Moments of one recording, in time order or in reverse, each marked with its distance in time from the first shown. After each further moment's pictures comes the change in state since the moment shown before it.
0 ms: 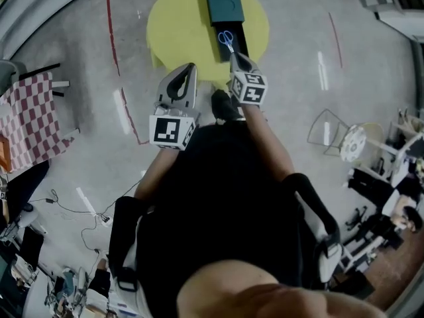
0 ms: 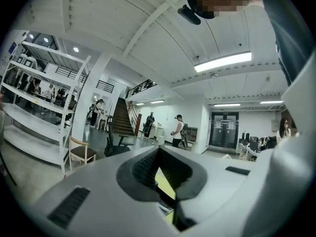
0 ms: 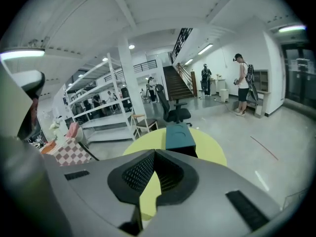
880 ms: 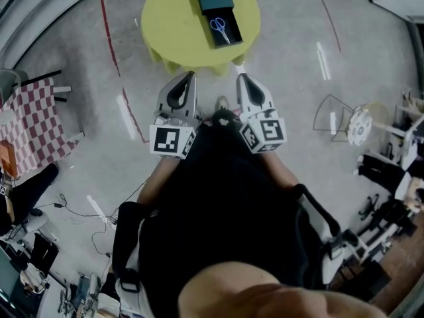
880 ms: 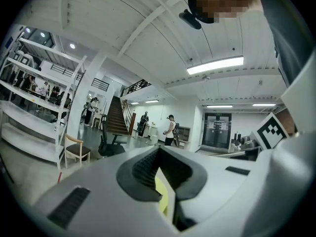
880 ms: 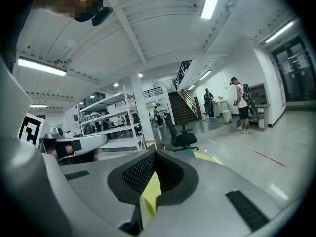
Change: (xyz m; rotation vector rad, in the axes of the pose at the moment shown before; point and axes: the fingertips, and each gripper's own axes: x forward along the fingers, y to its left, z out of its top) left arm -0.063 -0.068 -0.003 -0.004 0.010 -0.070; right arm -0.227 0.063 0.035 -0.011 -0.337 0.090
